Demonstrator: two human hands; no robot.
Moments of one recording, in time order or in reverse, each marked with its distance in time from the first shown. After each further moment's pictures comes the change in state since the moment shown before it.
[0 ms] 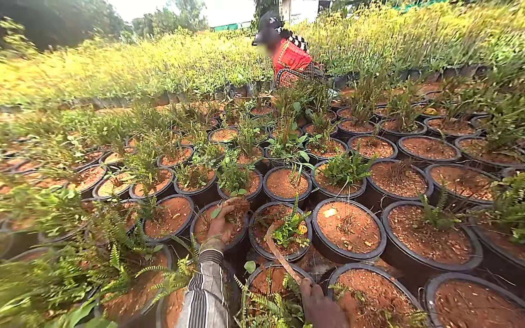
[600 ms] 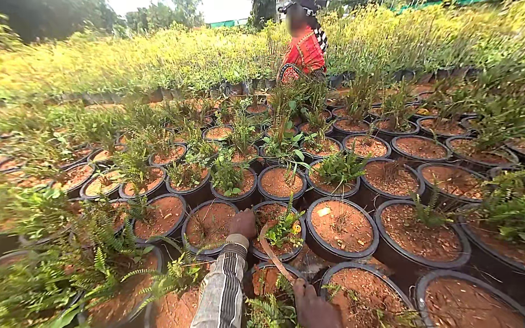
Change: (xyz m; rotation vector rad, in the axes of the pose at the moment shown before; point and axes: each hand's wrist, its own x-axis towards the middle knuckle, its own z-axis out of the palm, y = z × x) left_hand 0.007 -0.046 0.065 2.082 -0.454 -0.016; right_hand 0.000 0.003 -0.003 0.005 -0.053 0.020
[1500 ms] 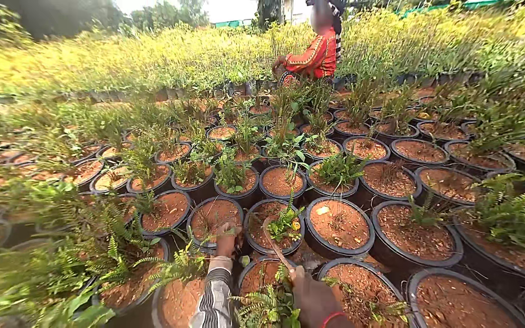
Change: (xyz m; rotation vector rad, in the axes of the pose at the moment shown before) left_hand -0.056 -0.052 0.063 -1.389 0.433 -0.233; right_hand 0.005 0.004 -0.033 0.068 -0.116 -0.036
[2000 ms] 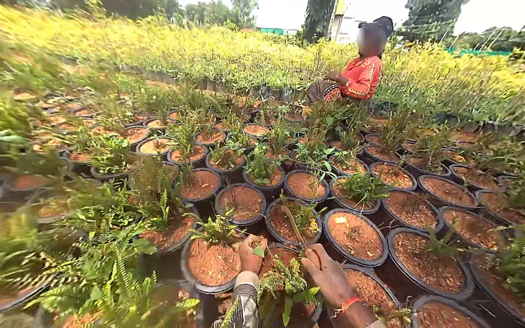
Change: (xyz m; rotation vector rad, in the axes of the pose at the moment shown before) left_hand -0.103 -0.034 0.002 -0.040 0.181 0.110; right_hand 0.001 0.013 -0.018 0.366 0.252 -0.230
